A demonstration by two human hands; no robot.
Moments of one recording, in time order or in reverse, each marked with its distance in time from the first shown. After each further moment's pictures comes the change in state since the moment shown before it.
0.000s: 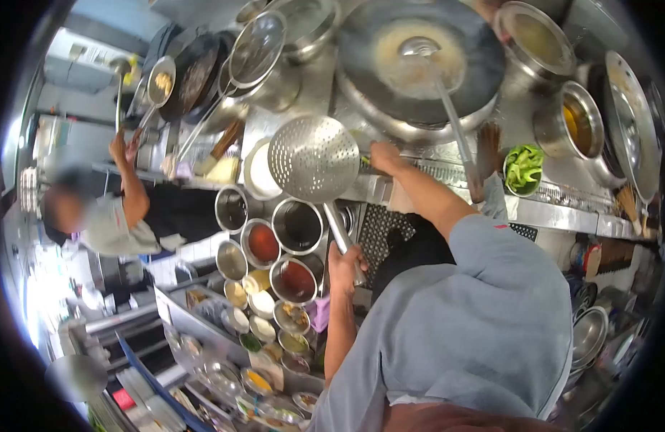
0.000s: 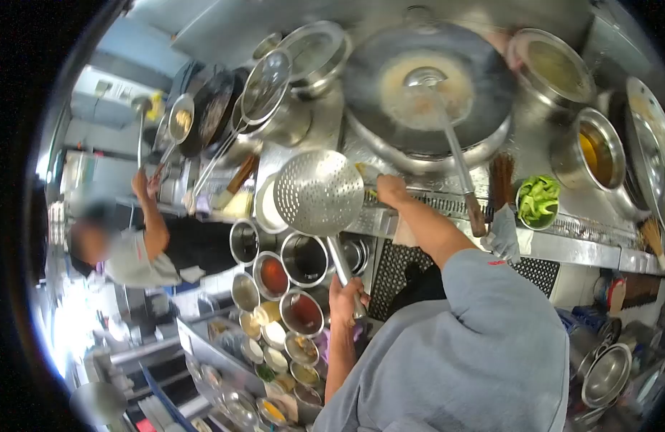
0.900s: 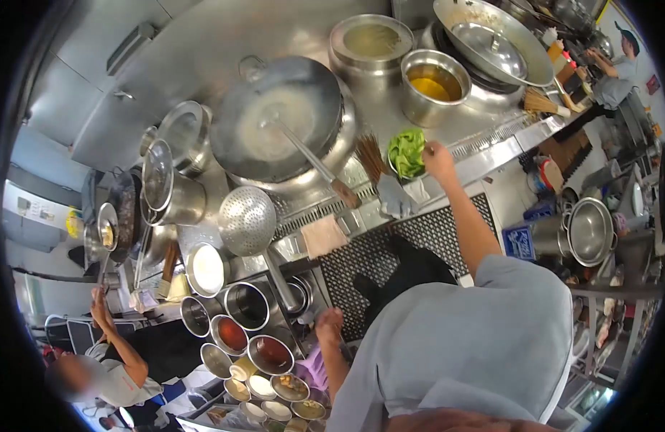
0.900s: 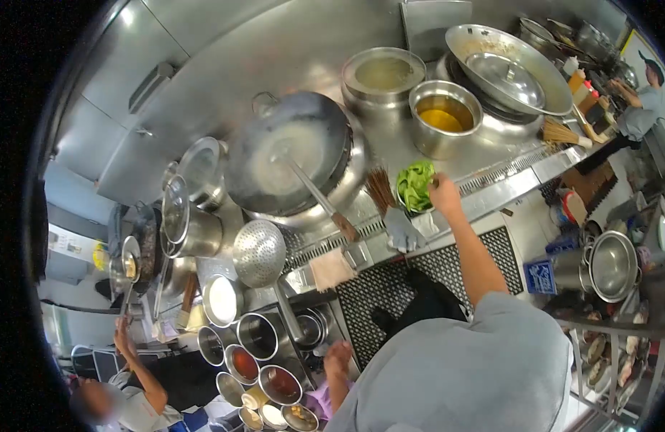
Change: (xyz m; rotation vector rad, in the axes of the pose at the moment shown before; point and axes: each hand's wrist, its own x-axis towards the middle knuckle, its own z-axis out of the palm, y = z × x) left_hand 0.051 -0.209 -0.071 -0.043 -0.240 -0.263; right_hand -0.278 0.270 -0.142 0.306 0.928 0.594
